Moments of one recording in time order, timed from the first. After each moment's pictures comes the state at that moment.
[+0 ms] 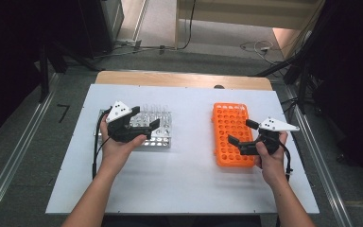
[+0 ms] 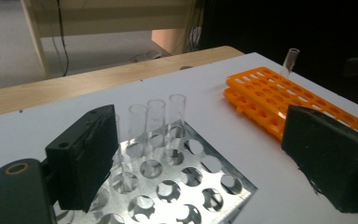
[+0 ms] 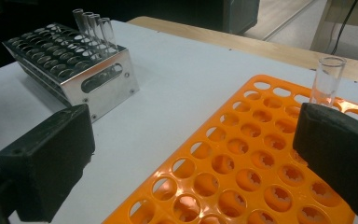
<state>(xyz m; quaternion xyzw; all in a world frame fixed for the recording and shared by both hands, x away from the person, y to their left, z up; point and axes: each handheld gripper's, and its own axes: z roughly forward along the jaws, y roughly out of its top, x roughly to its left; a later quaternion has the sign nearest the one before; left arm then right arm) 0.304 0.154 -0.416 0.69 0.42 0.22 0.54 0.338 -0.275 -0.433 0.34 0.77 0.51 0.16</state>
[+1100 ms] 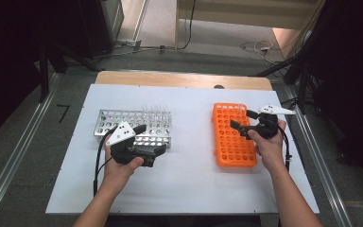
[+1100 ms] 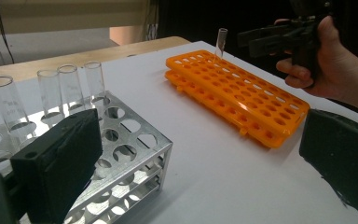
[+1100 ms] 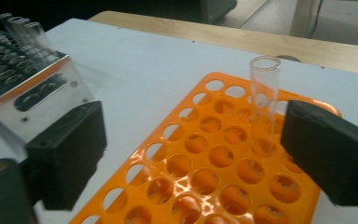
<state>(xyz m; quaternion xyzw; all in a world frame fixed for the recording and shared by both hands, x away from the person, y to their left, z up) 0.263 0.139 -0.431 0.71 0.37 0.17 0.57 0.393 -0.282 -0.438 0.40 0.76 0.48 0.16</state>
